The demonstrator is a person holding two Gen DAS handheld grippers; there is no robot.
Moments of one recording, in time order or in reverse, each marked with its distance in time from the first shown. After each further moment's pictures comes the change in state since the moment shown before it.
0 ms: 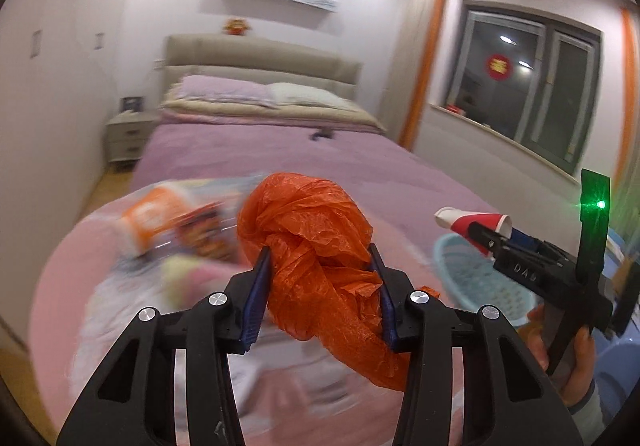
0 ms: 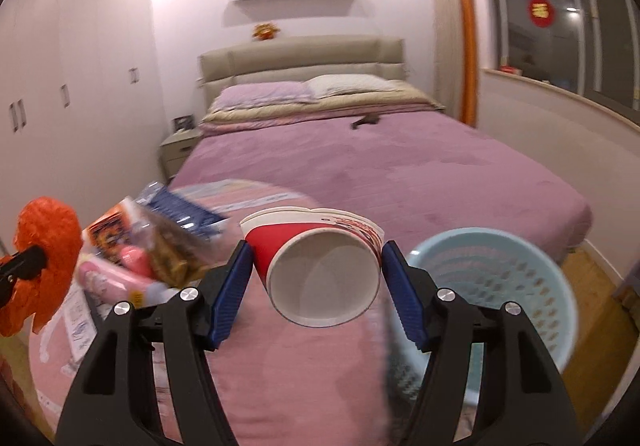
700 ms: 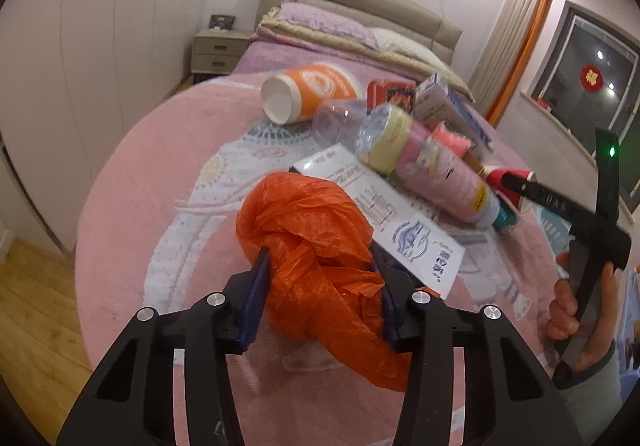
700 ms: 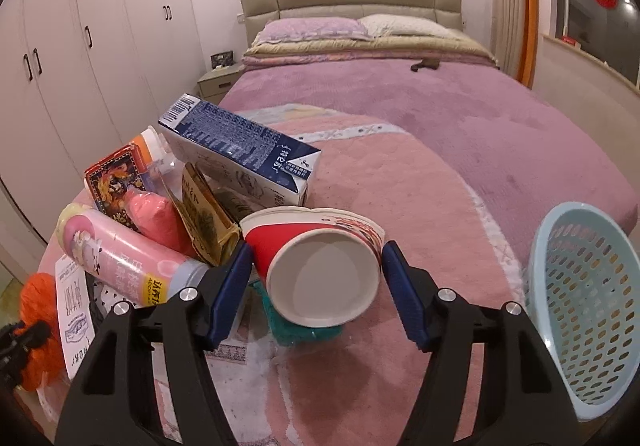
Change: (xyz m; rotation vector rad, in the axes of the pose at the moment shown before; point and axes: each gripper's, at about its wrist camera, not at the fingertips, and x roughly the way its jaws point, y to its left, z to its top) left arm -0.037 0.132 -0.092 -0.273 0.170 0.265; right arm 0.114 0.101 -0.026 -0.101 0.225 0.159
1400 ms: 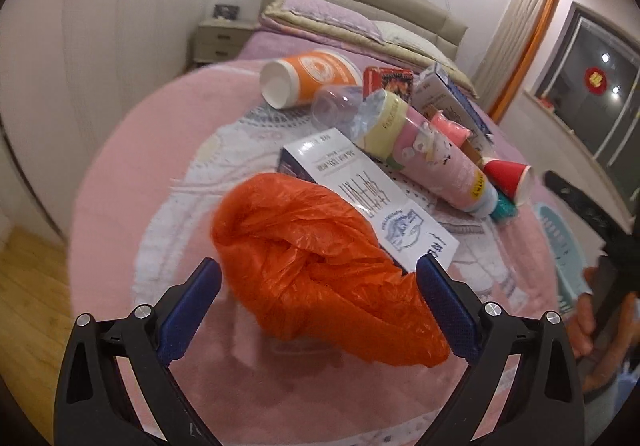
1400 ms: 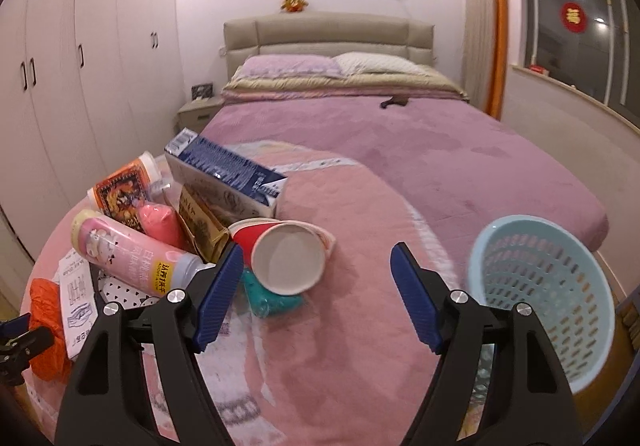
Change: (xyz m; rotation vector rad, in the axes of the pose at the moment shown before) left arm 0.011 -0.002 -0.010 -0.037 0.062 -0.017; right arm -0.056 -0.005 -0.015 -0.005 -0.116 -0.100
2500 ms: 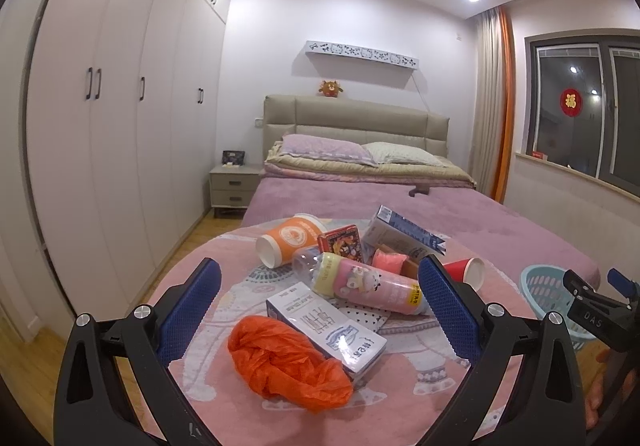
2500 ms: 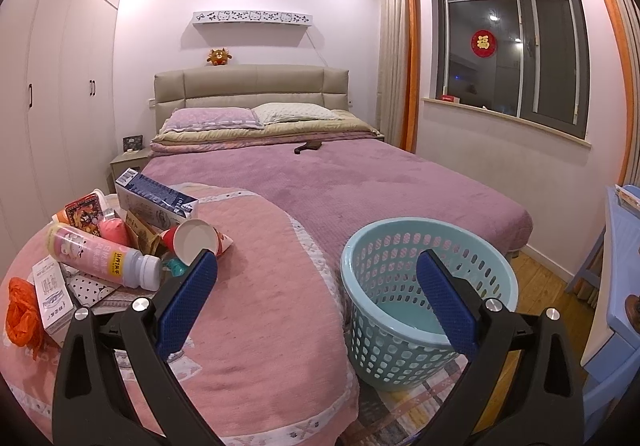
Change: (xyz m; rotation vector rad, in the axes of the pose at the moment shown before) left arm -0.107 -0.081 -0.006 0.203 -0.524 0.128; right arm -0.109 -0.037 -0.055 0.108 -0.212 -0.285
